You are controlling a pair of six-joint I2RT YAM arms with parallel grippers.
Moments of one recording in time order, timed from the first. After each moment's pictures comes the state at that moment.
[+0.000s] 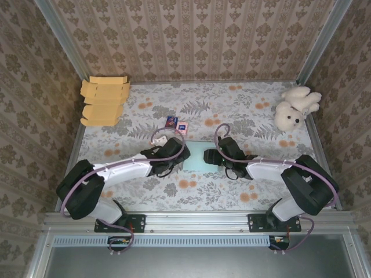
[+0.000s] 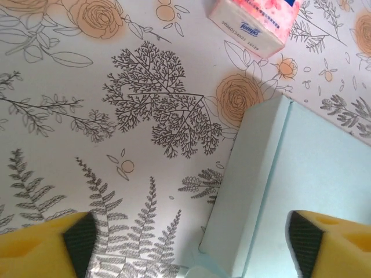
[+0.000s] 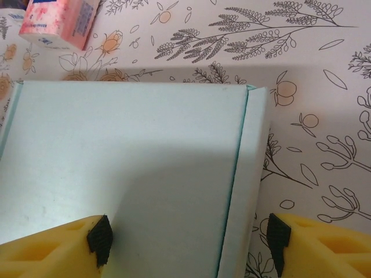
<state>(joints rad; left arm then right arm) -0.89 1.44 0.77 -0.32 -0.29 -1.23 0.62 1.49 0.55 0.16 0.06 0.64</state>
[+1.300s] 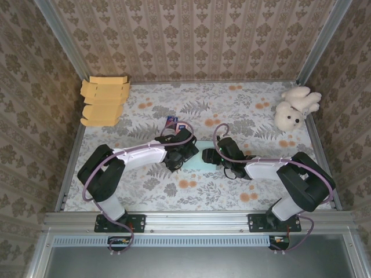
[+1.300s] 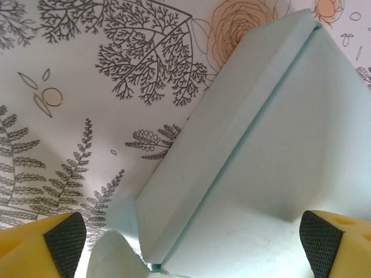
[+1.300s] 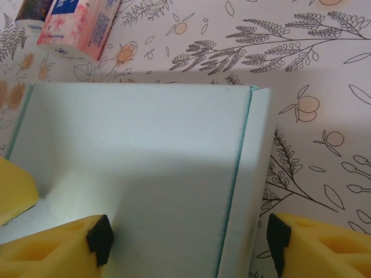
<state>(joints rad) -0.87 1.69 1.02 -0.50 -0.08 -1.40 0.62 1.53 0.55 0.25 0.04 0.63</state>
